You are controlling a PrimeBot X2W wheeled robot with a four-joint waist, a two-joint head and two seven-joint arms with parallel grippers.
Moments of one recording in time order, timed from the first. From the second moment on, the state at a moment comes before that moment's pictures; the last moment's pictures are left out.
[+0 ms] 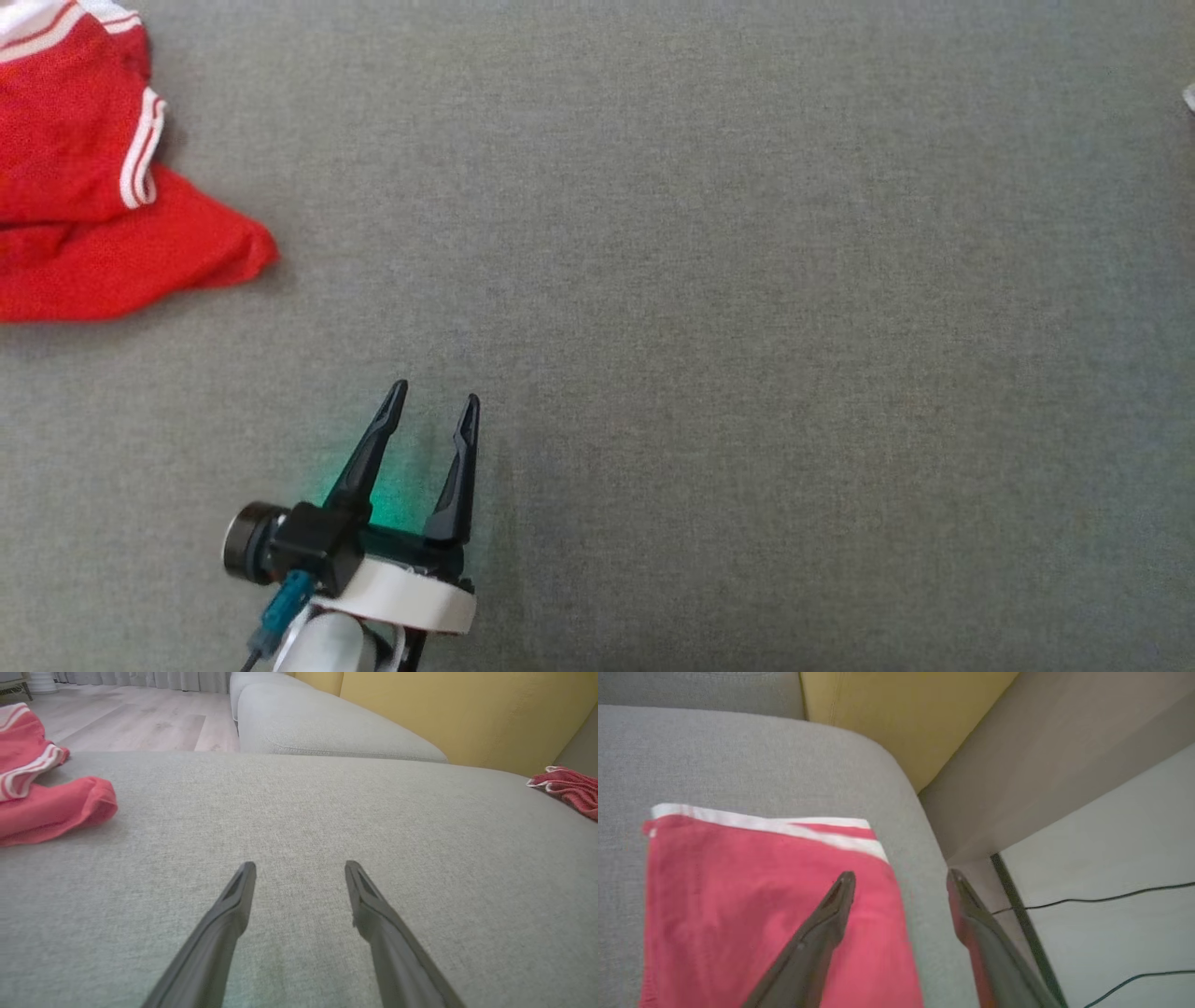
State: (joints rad) left arm -0.09 0.06 -0.25 0.25 -0.14 -0.12 -0.26; right arm -0.75 -0.56 -0.36 0.79 -0.14 0.12 0.42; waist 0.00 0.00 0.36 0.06
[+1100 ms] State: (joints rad) left arm 0.09 0.05 -0.11 0.29 -0.17 -0.10 -0.26; right arm 0.06 -0.07 -0.15 0.29 0.03 0.12 -0.22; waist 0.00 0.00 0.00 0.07
